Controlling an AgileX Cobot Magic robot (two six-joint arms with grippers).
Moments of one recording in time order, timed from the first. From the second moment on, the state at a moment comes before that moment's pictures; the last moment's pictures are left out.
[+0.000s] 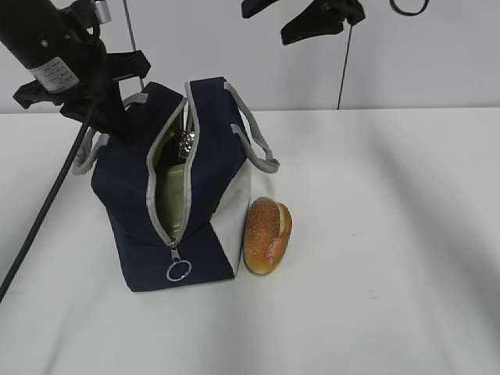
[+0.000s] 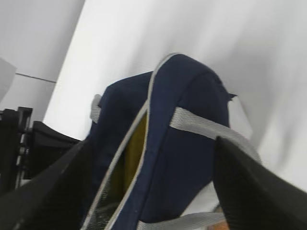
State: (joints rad) left arm -0.24 1.84 -1.64 -0.30 1.21 0.02; right arm 0.18 2.14 -2.23 0.76 1.24 -0.16
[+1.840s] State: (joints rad) left arm -0.24 1.84 -1.64 -0.30 1.21 0.02; right arm 0.18 1.96 -1.16 1.10 0.81 -0.60
